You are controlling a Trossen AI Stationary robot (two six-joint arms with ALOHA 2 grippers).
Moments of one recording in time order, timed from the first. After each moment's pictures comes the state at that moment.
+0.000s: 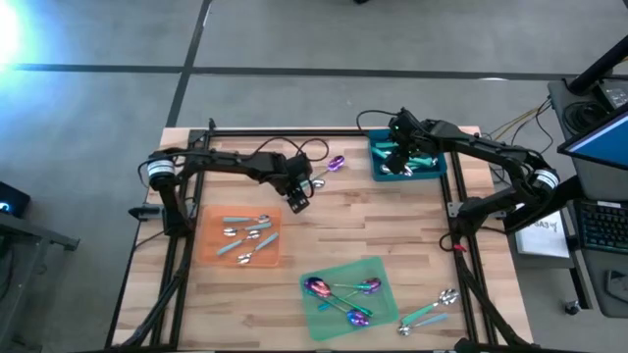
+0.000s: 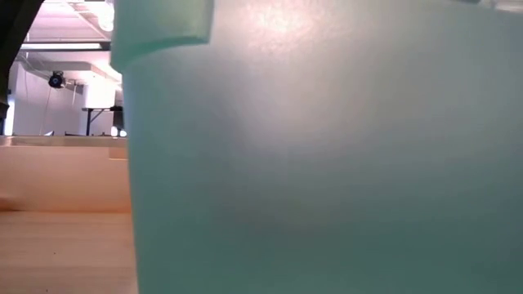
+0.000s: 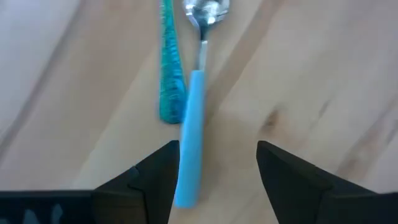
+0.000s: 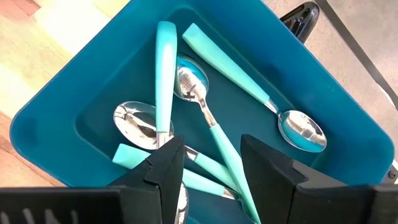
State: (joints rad) left arm 0.30 1.83 1.16 -0.56 0.00 -0.26; right arm -0.74 1.37 0.96 -0.74 0.21 -0.03
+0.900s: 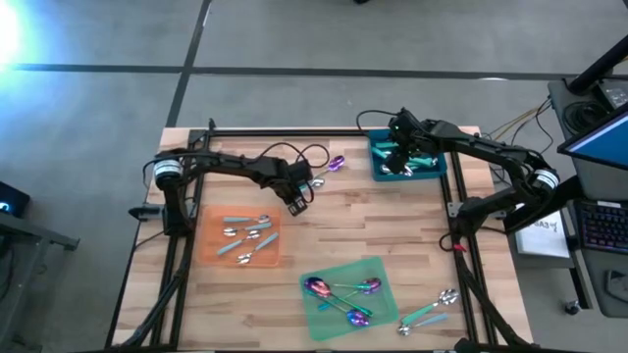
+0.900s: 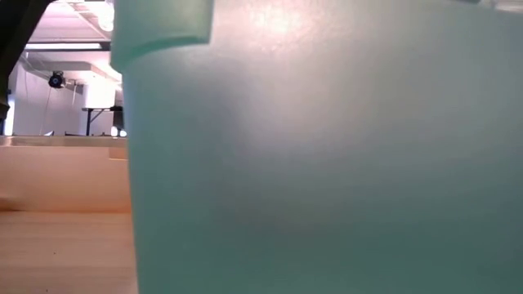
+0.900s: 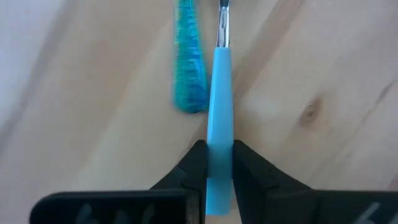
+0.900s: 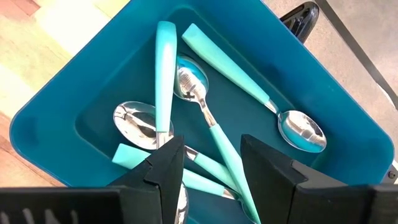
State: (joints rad) left arm 0.29 1.88 1.13 -0.55 -0.09 -0.25; right arm -0.74 1.37 0.96 -0.74 0.21 -0.03
